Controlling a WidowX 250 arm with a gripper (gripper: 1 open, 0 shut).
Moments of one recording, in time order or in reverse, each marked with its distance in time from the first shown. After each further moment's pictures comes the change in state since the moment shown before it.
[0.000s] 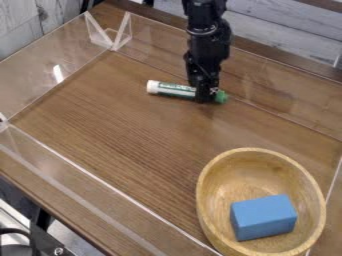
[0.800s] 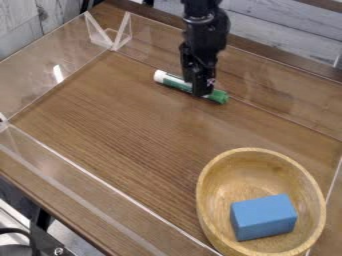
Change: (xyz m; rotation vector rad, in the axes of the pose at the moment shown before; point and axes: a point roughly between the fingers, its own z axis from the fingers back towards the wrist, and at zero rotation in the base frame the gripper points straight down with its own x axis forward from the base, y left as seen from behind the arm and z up) arm -0.007 -0.003 0.014 -0.021 0.038 0.031
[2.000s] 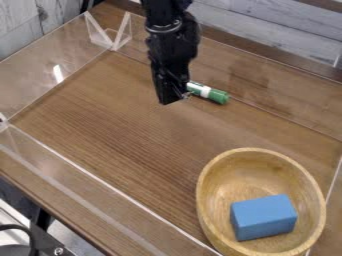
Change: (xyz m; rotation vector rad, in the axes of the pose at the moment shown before) arm -0.060 -0.032 0.025 0.036 -0.028 0.178
